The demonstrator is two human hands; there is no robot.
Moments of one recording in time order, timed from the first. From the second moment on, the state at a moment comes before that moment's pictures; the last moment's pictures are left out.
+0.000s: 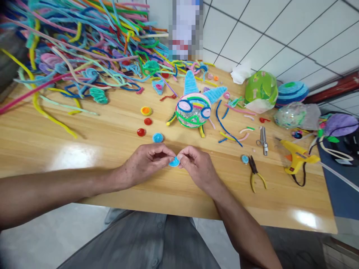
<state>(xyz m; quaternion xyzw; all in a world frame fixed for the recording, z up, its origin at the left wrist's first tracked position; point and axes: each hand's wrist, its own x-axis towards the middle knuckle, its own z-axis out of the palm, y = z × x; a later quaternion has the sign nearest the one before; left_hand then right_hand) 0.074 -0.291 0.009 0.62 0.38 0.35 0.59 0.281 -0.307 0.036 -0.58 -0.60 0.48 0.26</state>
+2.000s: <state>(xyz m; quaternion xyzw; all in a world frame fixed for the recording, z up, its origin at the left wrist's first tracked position) 0.072 -0.291 0.013 0.59 0.37 0.36 0.63 0.277 -0.310 0.031 -0.58 -0.69 0.34 0.28</state>
